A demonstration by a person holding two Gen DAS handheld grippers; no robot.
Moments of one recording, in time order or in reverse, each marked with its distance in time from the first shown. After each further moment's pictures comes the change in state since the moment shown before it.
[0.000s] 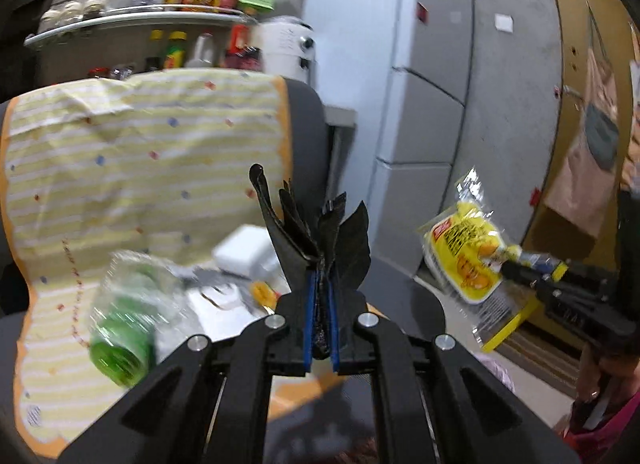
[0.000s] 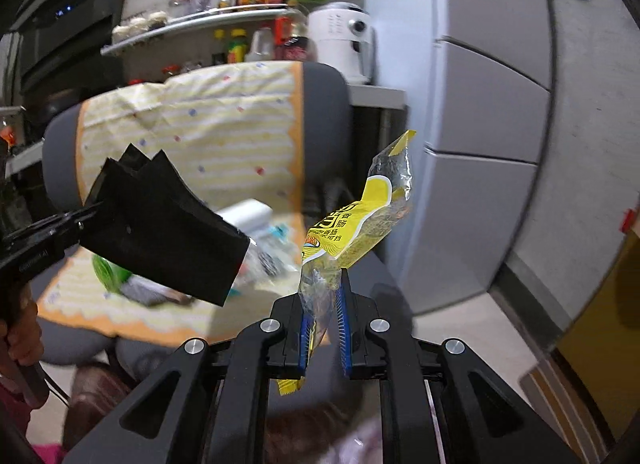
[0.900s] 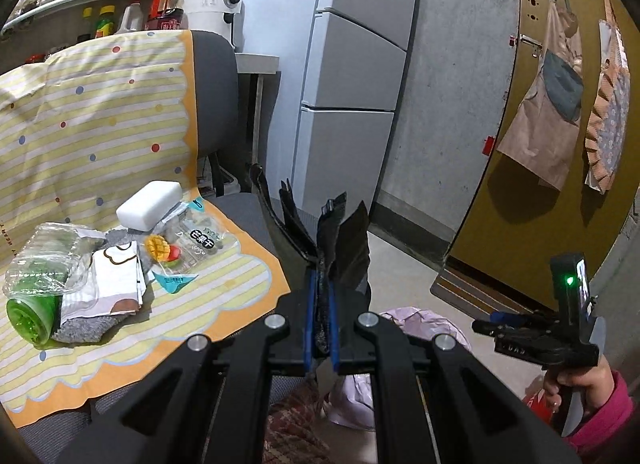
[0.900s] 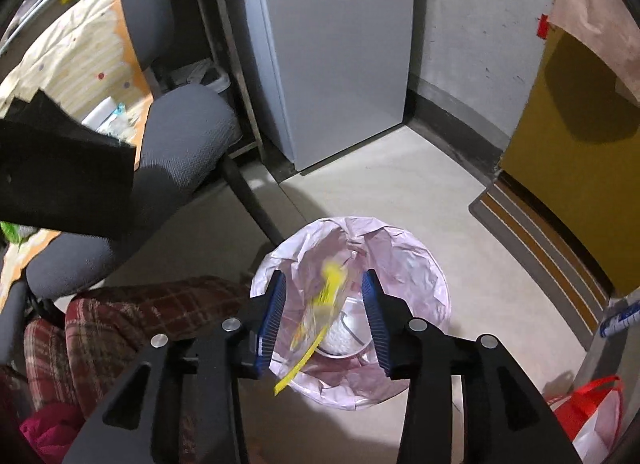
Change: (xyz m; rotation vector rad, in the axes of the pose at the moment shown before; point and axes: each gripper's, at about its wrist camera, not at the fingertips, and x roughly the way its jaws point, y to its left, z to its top) left arm 0.029 -0.086 -0.032 0.067 0.138 -0.153; right arm 0.012 -0.132 -0.133 0.351 0.388 -0.195
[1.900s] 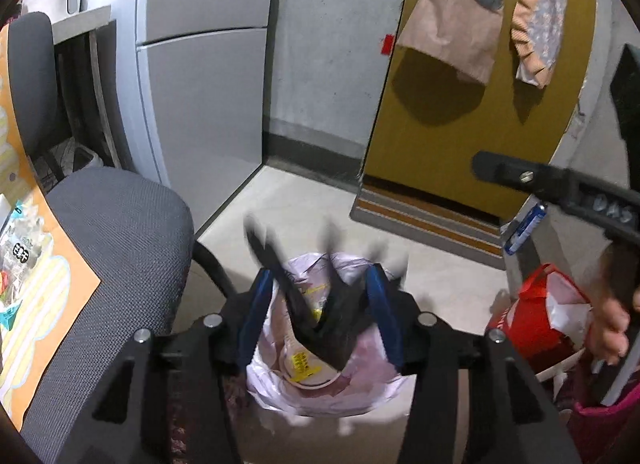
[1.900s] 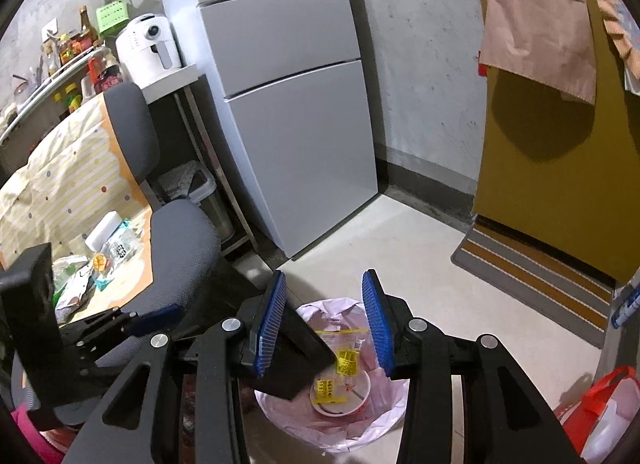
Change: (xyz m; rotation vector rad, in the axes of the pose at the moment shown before) left arm 0.124 -0.126 -0.030 0.248 0.260 -0.283; right arm -0.069 -0.054 0.018 0.148 -0.263 0.007
